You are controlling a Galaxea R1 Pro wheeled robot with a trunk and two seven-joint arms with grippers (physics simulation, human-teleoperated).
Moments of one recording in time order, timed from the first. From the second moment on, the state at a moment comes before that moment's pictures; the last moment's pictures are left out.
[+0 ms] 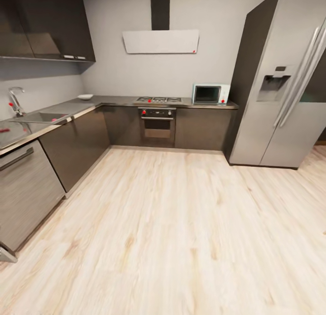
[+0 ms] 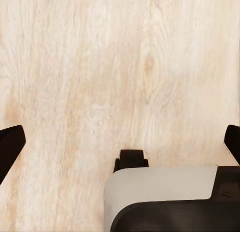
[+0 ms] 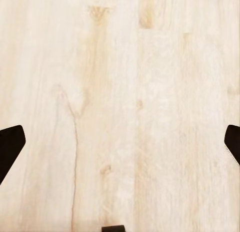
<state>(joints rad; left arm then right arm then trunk) 0.01 0.05 0.01 -0.57 0.01 -0.04 0.01 0.00 0.00 0.01 -0.65 0.01 -0.22 -0.11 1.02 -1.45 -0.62</state>
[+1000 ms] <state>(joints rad) 0.01 0.05 0.02 -0.56 0.01 -0.04 0.00 0.00 0.01 0.01 -0.65 0.01 -0.22 -0.11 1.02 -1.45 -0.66</state>
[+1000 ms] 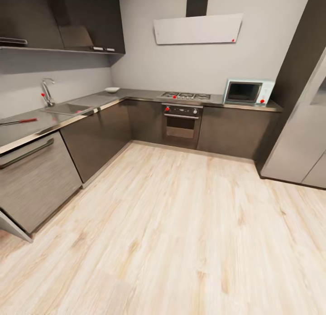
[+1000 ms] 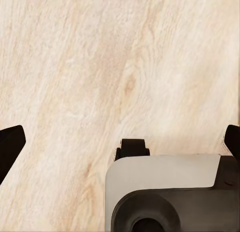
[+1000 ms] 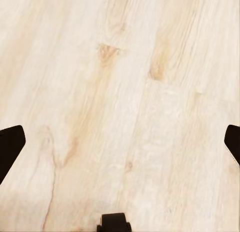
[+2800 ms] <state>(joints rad) 0.01 0.05 0.02 -0.56 0.01 -0.04 0.00 0.00 0.01 0.01 -0.64 0.01 -0.22 -0.11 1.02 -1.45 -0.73</state>
